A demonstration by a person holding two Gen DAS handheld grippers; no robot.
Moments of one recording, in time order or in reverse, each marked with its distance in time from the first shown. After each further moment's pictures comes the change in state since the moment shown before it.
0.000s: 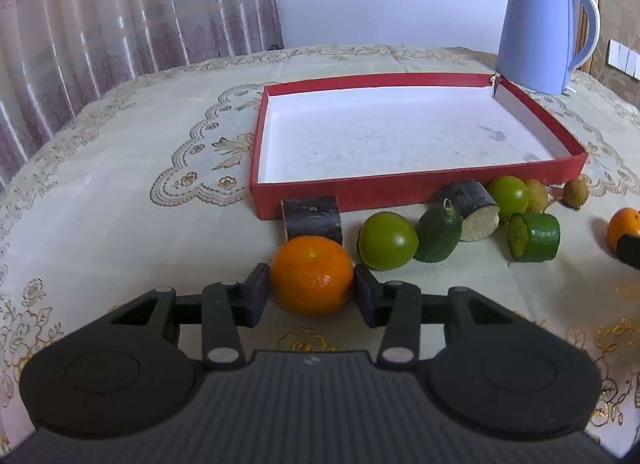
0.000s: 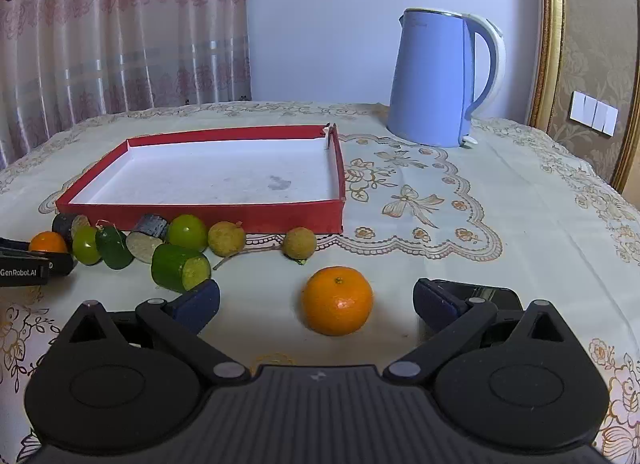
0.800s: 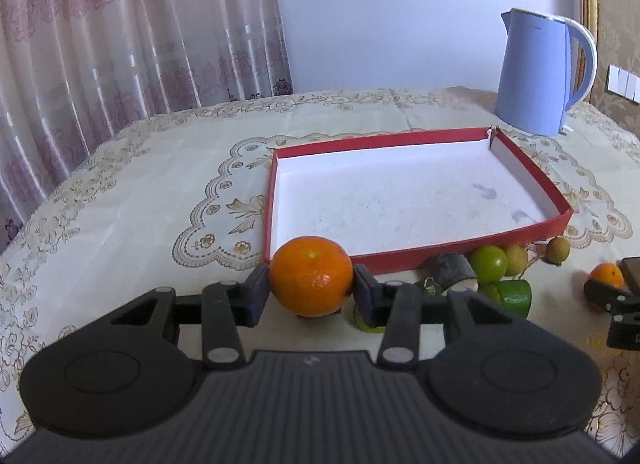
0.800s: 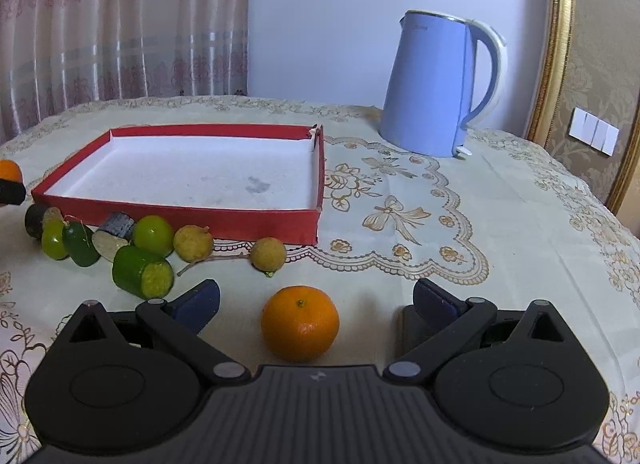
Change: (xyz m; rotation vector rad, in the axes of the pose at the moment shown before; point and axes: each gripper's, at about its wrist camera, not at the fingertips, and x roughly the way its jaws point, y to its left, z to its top) left arm -0.035 -0.006 0.040 0.001 -0.078 0.029; right arm 0.020 -0.013 0.009 -0.067 0.009 -0.023
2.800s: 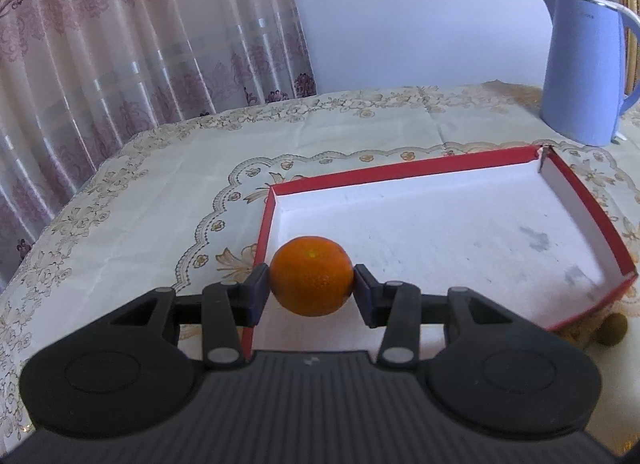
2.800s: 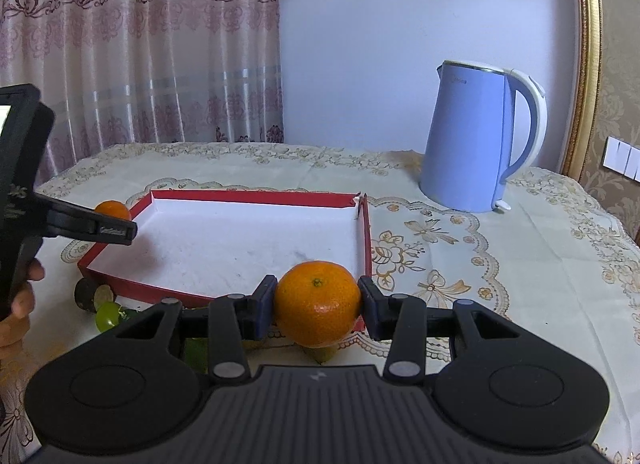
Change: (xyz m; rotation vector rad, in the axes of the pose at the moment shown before) left arm 0.080 -0.023 0.058 0.018 0.043 0.109; right arm -0.012 0.008 0.057 0.015 -0.079 0.122
